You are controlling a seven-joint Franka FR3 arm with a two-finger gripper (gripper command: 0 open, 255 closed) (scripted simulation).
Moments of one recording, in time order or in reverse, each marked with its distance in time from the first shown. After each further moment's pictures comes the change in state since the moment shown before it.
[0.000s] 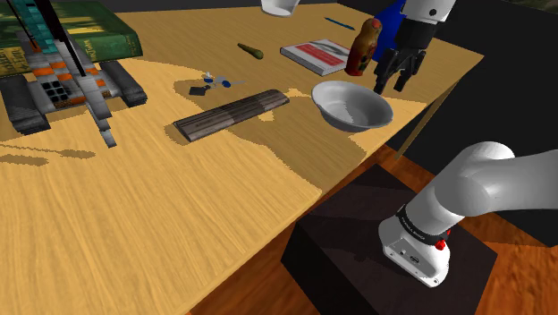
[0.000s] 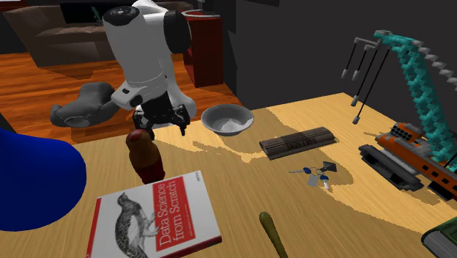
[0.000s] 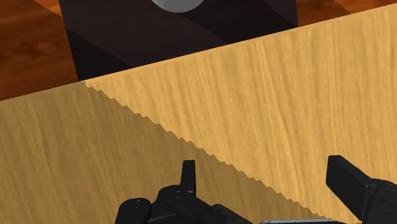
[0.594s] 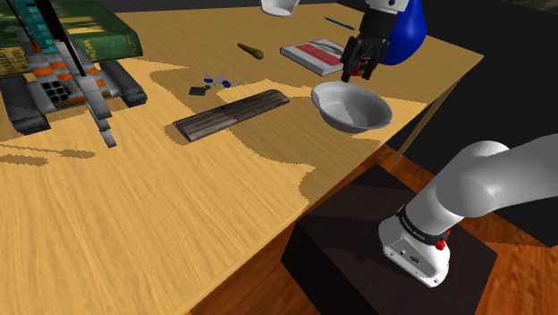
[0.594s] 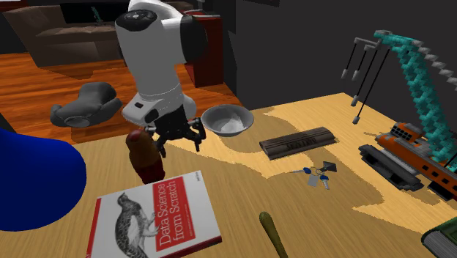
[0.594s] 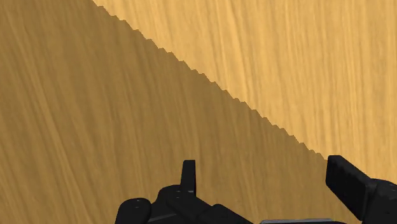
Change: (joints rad) arm 0.035 0.235 0.049 0.141 0.031 0.139 0.013
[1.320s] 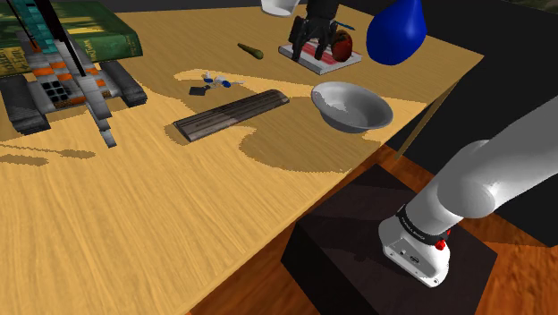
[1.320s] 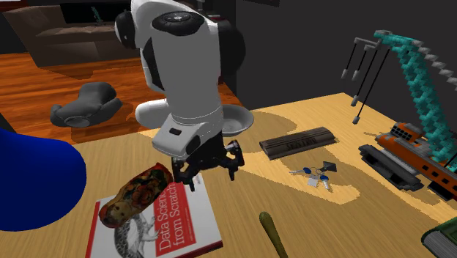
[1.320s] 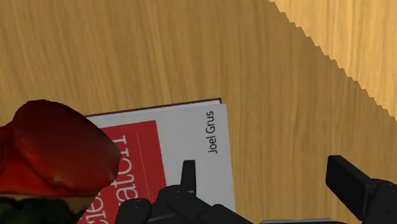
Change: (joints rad) arm 0.039 0.377 0.075 0.341 -0.001 0.113 0.035
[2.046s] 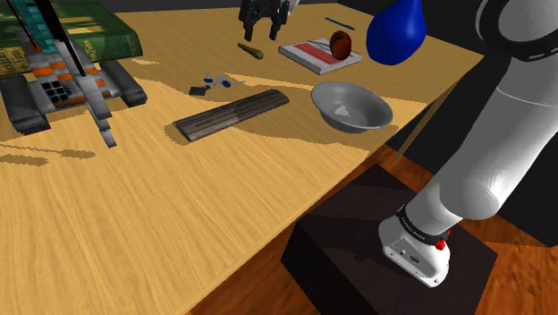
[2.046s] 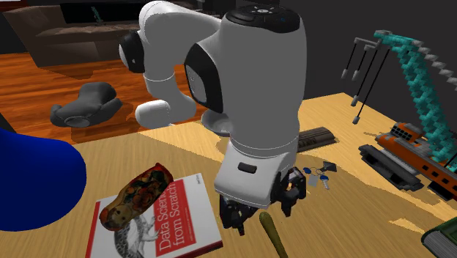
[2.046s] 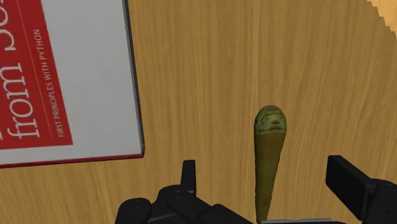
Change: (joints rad) arm 0.059 0.409 0.059 0.516 -0.074 -0.040 0.056
